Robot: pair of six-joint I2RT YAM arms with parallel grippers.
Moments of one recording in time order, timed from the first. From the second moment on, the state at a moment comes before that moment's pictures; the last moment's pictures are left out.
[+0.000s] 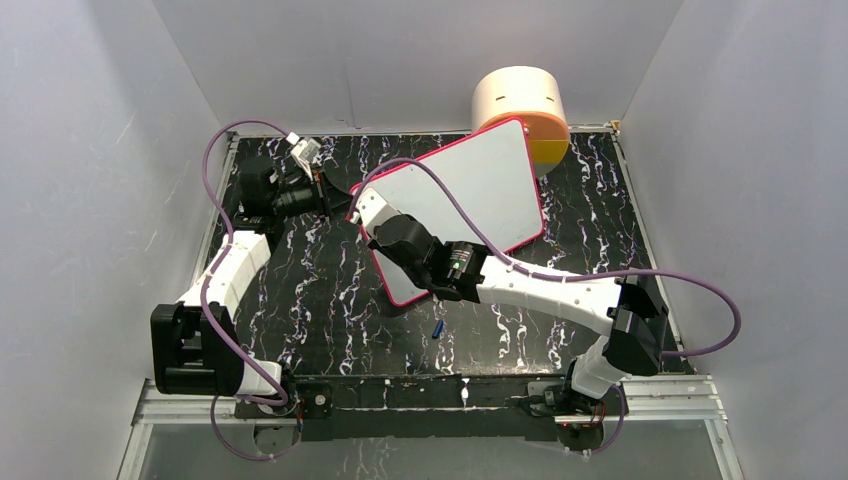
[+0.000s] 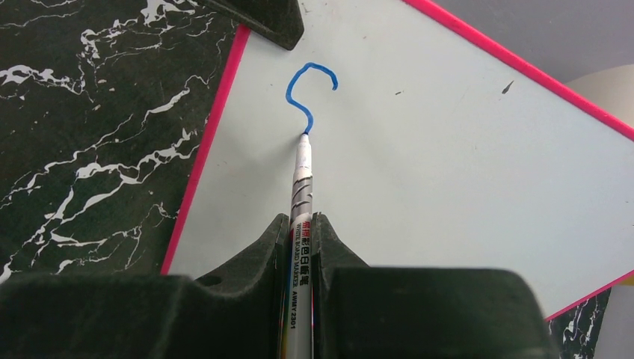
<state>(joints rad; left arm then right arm) -0.06 1.37 0.94 0.08 1.04 -0.28 1.20 1.58 1.35 -0.27 0.59 -0.15</state>
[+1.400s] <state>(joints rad) -0.06 1.37 0.94 0.08 1.04 -0.28 1.22 1.59 1.37 -0.26 0.52 -0.11</state>
